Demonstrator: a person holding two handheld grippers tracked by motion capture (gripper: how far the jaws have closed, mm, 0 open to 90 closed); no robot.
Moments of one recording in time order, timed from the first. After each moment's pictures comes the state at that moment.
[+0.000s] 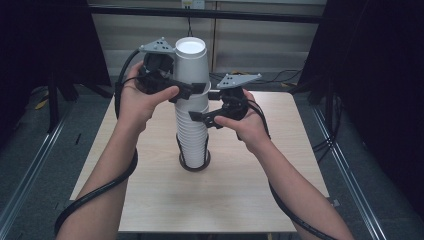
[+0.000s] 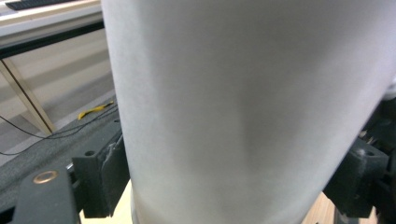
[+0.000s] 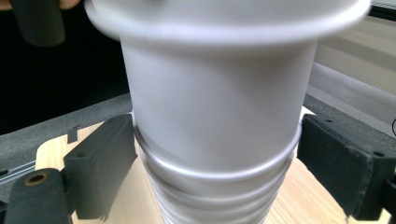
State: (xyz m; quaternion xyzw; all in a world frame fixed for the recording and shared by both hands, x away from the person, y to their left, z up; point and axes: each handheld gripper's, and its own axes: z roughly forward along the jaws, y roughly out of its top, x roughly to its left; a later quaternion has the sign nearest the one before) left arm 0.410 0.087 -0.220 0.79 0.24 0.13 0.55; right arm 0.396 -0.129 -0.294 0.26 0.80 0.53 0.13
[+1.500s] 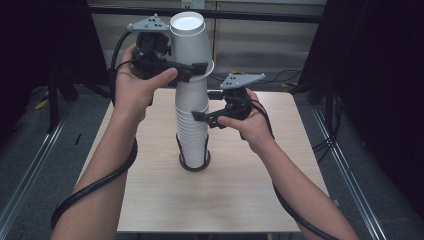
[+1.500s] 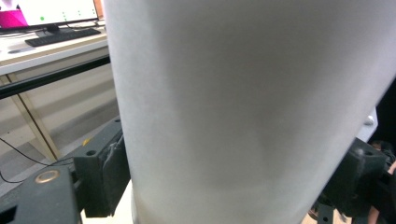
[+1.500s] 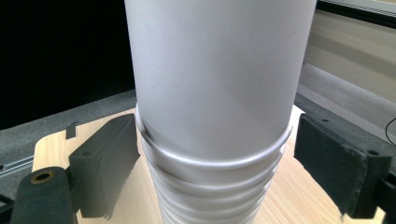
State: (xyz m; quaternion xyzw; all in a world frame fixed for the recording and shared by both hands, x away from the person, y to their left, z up) left arm 0.404 0.089 -0.182 0.76 0.23 0.15 0.59; right arm 0.392 -0.135 -0.290 0.25 0.80 0.52 0.14
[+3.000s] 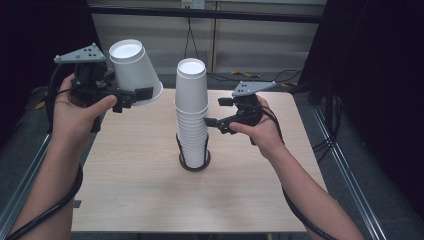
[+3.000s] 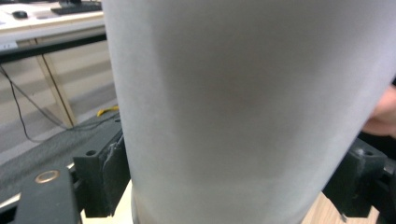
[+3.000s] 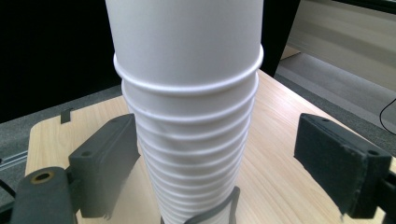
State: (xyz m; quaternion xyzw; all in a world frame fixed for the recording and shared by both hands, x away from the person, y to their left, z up) left arm 0.374 0.198 -0.227 0.77 0.27 0.15 0.56; right arm 0.388 -0.163 -0.307 0.26 0.81 0.51 0.14
